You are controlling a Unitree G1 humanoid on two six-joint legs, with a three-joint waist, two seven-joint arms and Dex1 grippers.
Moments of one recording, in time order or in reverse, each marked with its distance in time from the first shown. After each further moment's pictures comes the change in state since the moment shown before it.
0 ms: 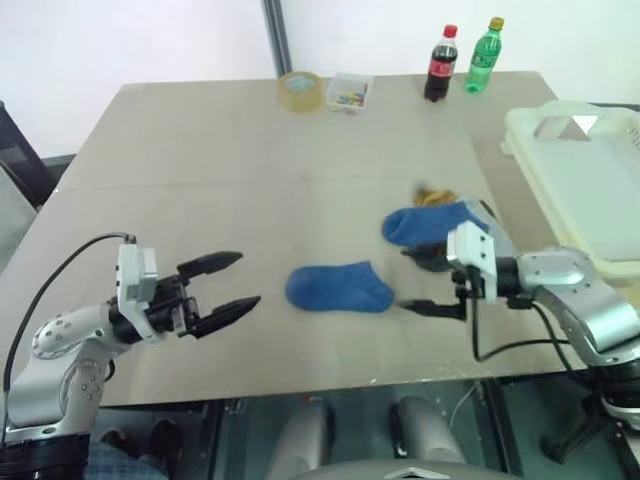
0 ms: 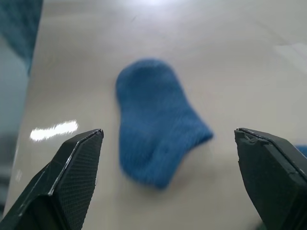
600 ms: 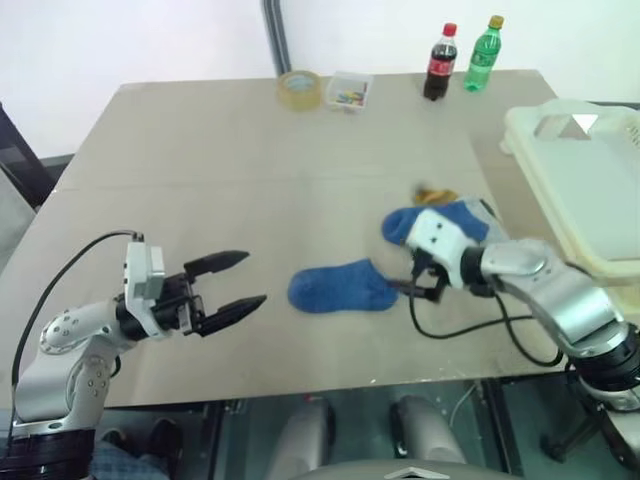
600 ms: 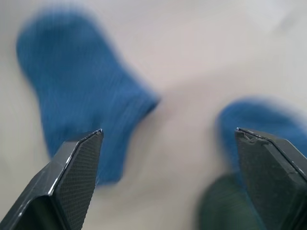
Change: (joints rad) left arm -0.006 -0.002 -0.001 0.002 0.008 -0.001 0.000; right arm -0.184 -0.051 0.098 -0.149 -0.129 0.402 -0.245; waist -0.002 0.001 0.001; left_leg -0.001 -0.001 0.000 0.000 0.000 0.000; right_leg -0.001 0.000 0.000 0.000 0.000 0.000
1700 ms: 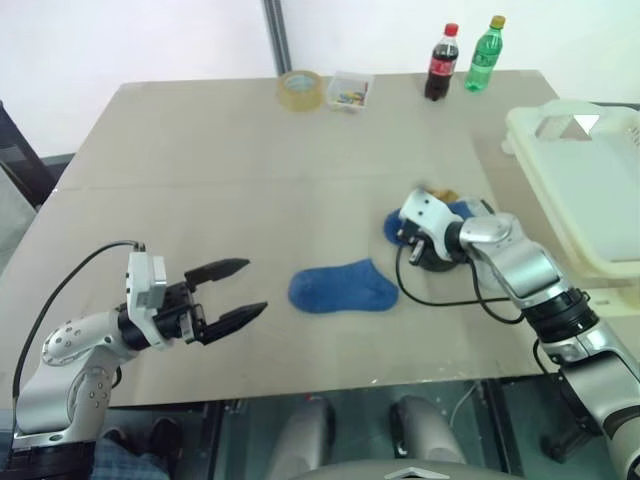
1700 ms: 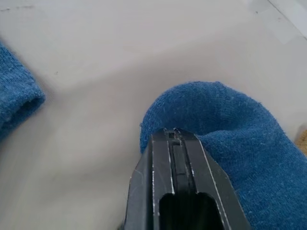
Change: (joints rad) left arm 0.056 -0.019 0.001 -0.024 0.001 -0.008 0.026; right arm -0.118 0.152 0.112 0.558 -0.247 -0.313 0.044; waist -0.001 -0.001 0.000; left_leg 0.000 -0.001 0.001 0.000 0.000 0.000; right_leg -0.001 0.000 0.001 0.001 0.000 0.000
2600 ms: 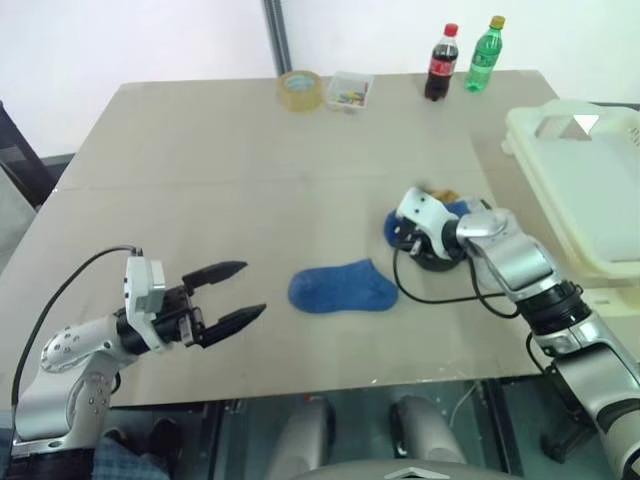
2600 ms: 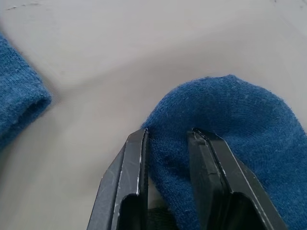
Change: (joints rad) left arm 0.033 -0.010 0.004 -0.016 0.000 -0.019 0.016; right arm -0.055 0.033 -0.003 0.080 -0.020 0.045 0.070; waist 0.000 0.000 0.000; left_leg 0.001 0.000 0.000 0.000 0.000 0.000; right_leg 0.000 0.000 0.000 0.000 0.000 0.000
